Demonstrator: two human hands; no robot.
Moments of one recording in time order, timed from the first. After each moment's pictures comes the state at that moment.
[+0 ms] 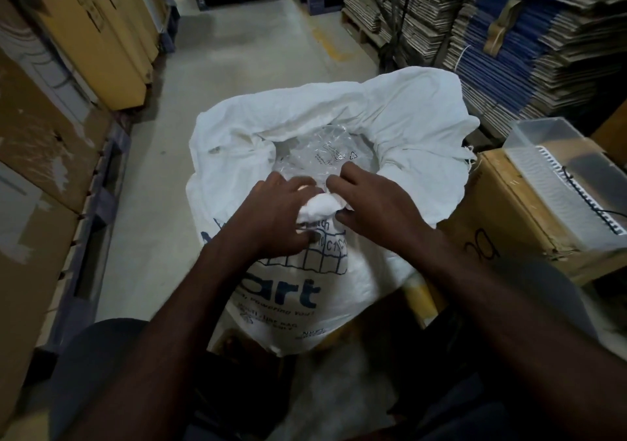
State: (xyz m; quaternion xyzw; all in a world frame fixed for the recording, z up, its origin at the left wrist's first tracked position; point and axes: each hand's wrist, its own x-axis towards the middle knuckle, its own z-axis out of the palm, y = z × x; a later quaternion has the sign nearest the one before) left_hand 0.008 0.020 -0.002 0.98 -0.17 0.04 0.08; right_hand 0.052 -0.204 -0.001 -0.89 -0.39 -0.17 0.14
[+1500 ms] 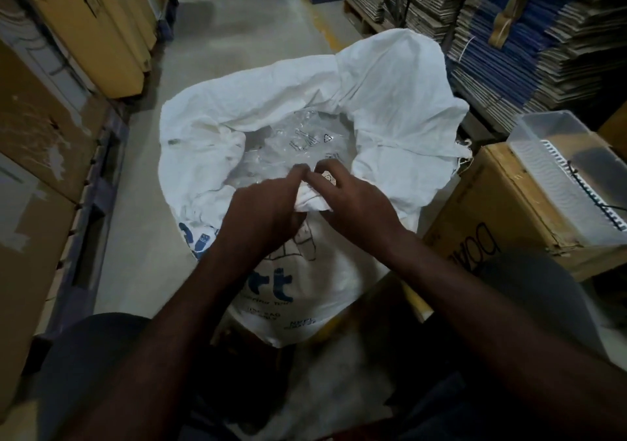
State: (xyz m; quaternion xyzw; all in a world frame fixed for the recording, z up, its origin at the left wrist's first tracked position) left_hand -0.014 0.004 0.007 0.99 -0.06 0.14 0.05; right_hand 0.039 -0.171 -0.020 -0.89 -0.37 -0.20 0.19
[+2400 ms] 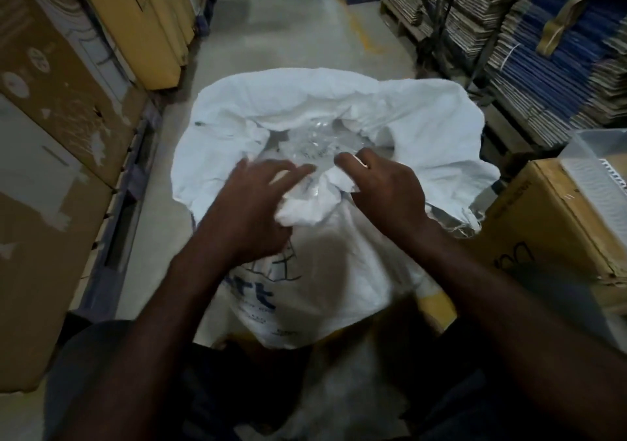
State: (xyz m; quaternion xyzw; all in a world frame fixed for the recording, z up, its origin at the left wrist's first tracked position) left_hand -0.041 0.085 0.026 0.99 -0.11 0.09 0.06; right_hand 0.061 -0.144 -0.003 -0.88 -0.34 -0.30 0.14
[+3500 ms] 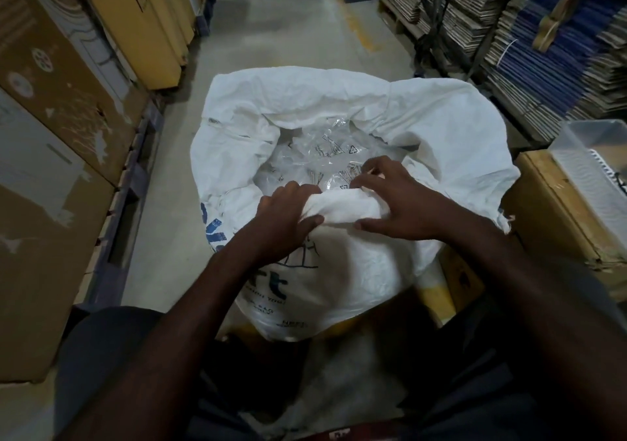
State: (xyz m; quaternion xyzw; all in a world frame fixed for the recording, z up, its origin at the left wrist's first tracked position) left_hand -0.032 0.050 -0.032 0.98 -0.06 0.00 0.20; right_hand 0.064 -0.208 -0.008 -0.88 -0.43 0.04 0.20
